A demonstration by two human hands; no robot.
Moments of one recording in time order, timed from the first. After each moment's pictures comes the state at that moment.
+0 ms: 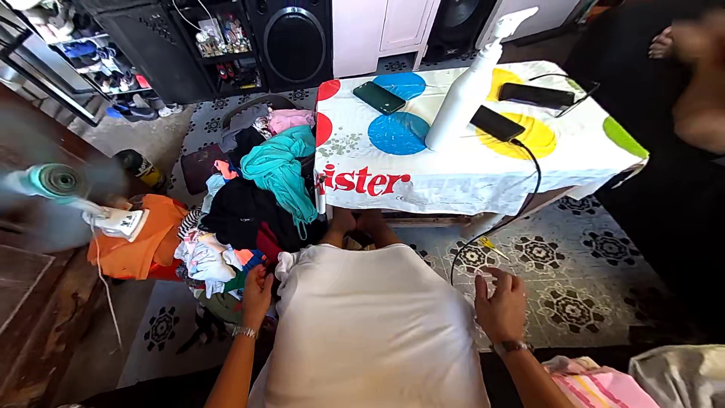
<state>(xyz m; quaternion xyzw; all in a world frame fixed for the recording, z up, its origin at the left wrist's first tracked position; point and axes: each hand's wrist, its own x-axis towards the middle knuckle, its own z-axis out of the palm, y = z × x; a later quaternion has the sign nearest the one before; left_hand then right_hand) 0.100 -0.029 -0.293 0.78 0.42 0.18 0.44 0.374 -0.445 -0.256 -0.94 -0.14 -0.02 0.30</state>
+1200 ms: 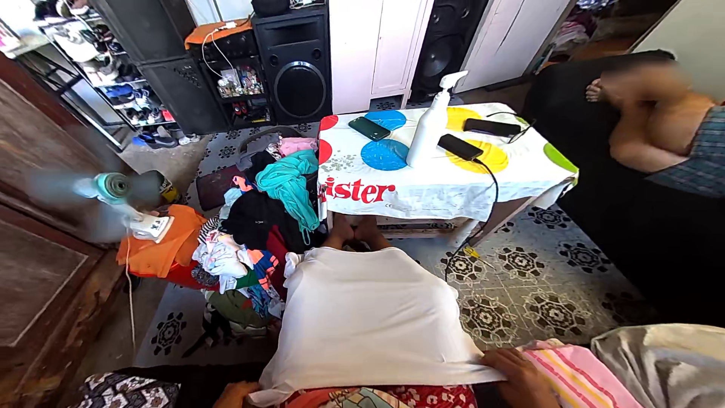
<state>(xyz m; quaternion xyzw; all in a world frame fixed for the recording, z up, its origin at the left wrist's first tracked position) -0.122 -0.110 -0.271 0.88 0.22 -0.17 0.39 0.257 -0.572 -0.254 -0.89 -0.37 0.03 0.27</state>
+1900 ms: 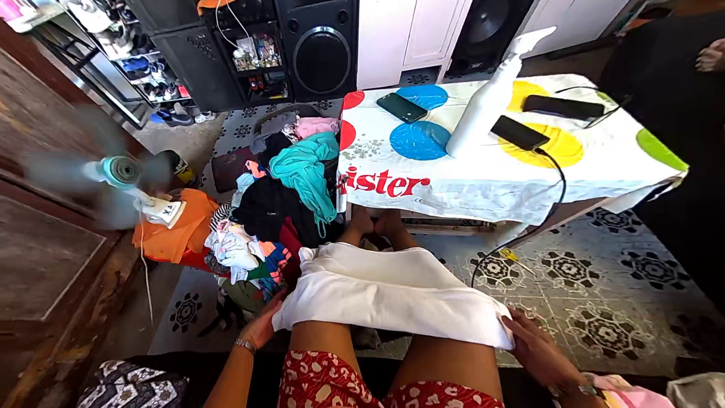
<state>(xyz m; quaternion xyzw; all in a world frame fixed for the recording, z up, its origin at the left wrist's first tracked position) 0.009 -0.040 -0.318 0.50 0.36 0.02 0.79 0.354 -0.500 -0.284 -0.70 0.06 0.31 0.64</state>
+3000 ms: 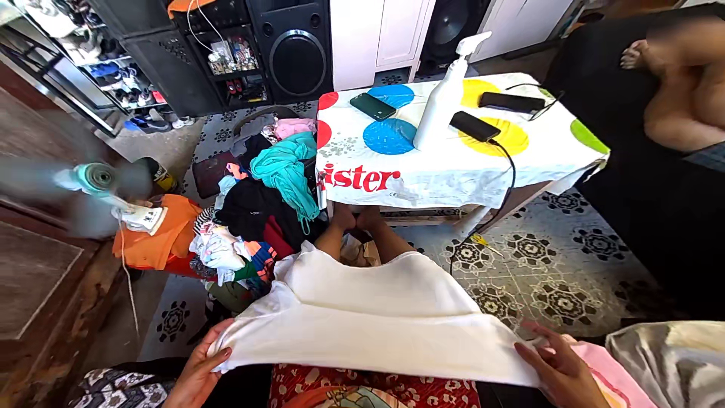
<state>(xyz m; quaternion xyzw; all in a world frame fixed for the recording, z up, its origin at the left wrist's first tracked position) -0.088 -0.078 -0.213 0.50 0.36 0.17 0.77 0.274 -0.567 -0.205 -0.84 -0.06 0.18 0.50</state>
